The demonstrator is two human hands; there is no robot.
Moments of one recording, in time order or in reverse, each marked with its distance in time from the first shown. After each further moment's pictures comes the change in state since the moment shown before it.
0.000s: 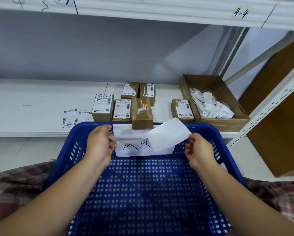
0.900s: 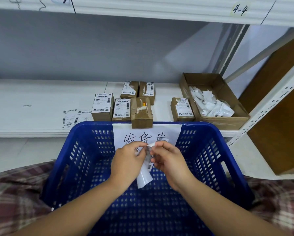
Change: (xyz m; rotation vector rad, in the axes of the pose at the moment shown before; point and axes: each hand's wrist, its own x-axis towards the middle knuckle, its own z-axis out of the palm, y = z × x) left_hand -0.034 -0.055 0.010 0.942 -0.245 0.555; right_hand -0.050 0.047 0.017 -0.236 -0.557 -0.142
